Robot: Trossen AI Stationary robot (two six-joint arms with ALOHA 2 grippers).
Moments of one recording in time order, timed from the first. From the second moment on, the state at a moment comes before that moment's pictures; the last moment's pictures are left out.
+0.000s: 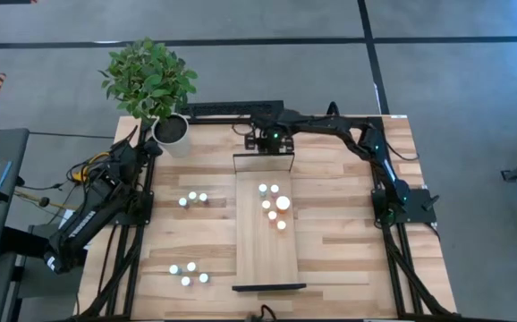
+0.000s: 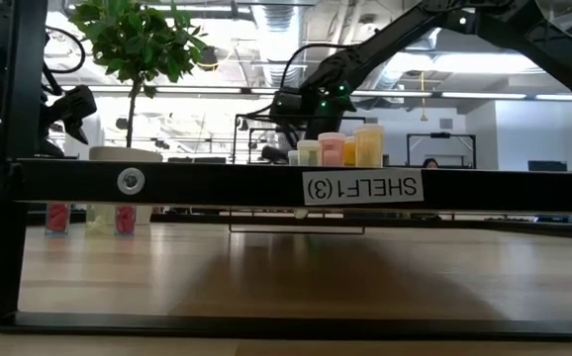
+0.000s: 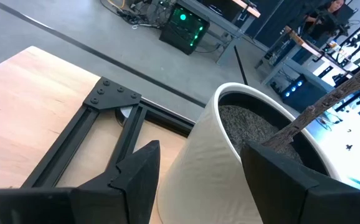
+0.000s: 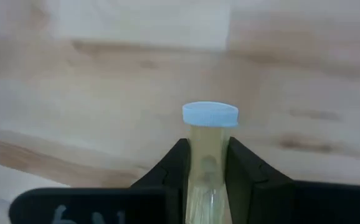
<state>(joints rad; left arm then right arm) 0.91 0.01 0.16 -0.52 -0.50 -0.74 -0.46 2.23 1.79 -0.77 -0.09 1.05</state>
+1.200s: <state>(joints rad) 0.91 0.01 0.16 -0.52 -0.50 -0.75 -0.54 1.64 1.79 -0.92 -0.07 0.82</state>
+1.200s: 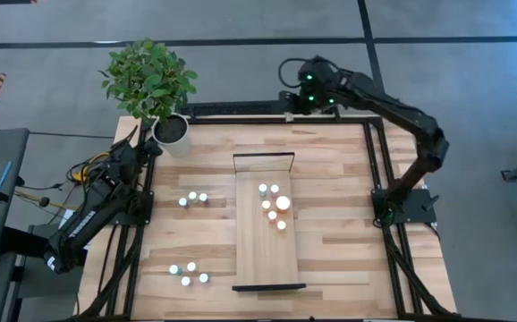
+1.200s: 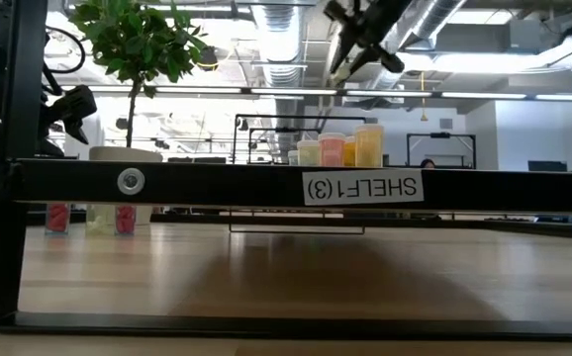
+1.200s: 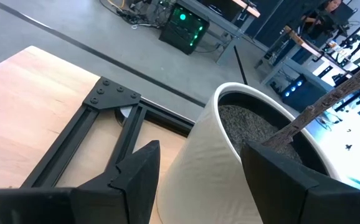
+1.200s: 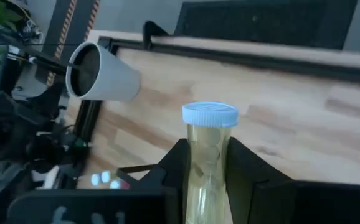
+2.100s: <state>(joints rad) 0.91 0.01 0.16 -0.52 -0.50 -0.75 -0.46 1.52 1.79 -0.92 -0.05 0.70</state>
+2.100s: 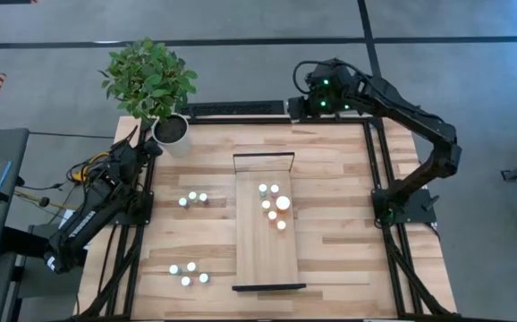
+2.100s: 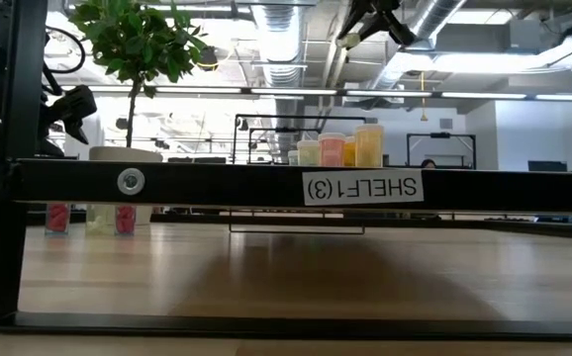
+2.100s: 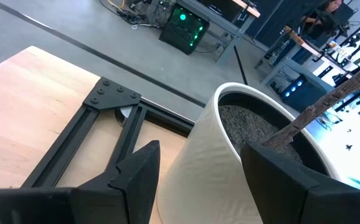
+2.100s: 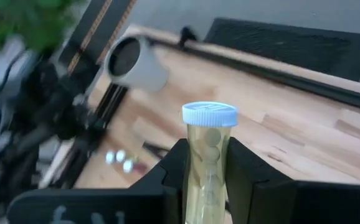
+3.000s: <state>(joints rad) 0.91 0.01 0.16 -0.52 -0.50 -0.75 -0.31 1.48 1.79 -0.91 -0.27 0.22</state>
